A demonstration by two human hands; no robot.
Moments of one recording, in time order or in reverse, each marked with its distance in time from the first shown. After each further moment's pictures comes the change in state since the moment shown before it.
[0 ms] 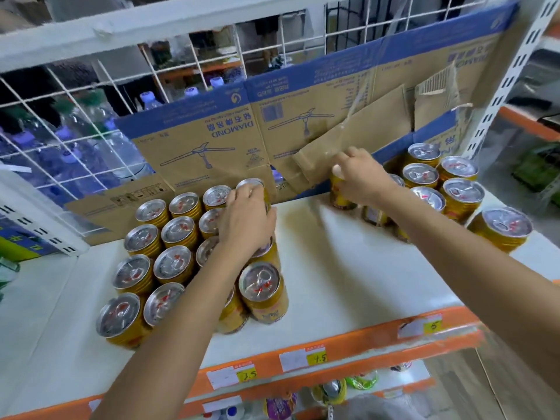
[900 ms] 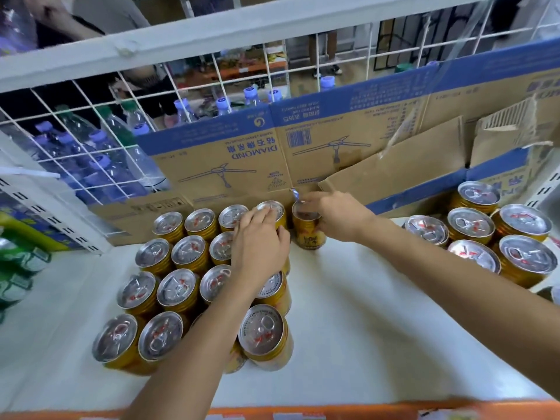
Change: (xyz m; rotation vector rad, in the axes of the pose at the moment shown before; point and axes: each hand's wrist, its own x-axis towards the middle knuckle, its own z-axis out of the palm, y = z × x) left_hand 0.026 -0.004 0.025 -0.012 0.100 -0.121; right_hand 0.056 -0.039 0.029 -0.035 -0.224 -0.450
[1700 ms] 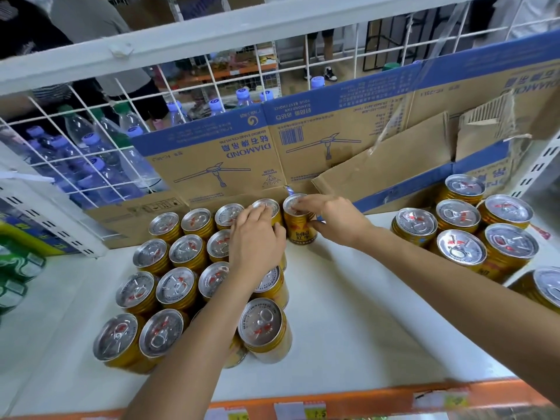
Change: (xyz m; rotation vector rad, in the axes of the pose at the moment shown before) left_hand 0.000 -0.001 0.003 0.020 -0.004 0.014; right_hand -0.016 0.004 0.024 0.232 0.224 -0.009
